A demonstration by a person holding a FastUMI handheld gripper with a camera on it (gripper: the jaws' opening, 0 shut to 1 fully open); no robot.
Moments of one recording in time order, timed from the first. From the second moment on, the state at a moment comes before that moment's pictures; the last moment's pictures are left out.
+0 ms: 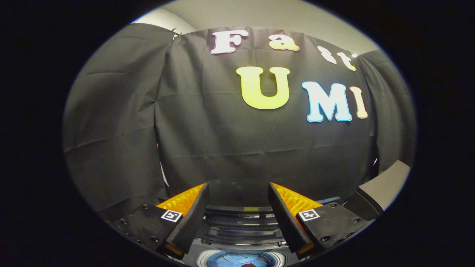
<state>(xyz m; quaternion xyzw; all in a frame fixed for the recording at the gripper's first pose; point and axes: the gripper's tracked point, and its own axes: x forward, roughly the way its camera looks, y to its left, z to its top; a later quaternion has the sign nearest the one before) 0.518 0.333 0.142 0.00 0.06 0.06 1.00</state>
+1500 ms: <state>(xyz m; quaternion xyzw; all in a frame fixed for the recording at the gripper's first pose) 0.474 0.322 0.078 -0.01 0.07 0.04 1.00</state>
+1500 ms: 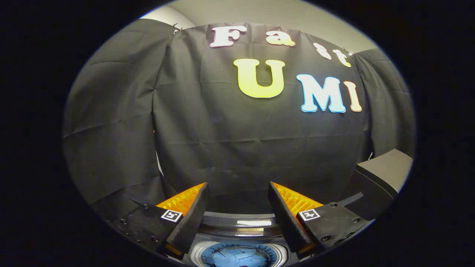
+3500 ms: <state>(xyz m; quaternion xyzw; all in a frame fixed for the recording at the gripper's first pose) 0.328 0.320 0.026 -0.01 0.12 0.11 0.99</state>
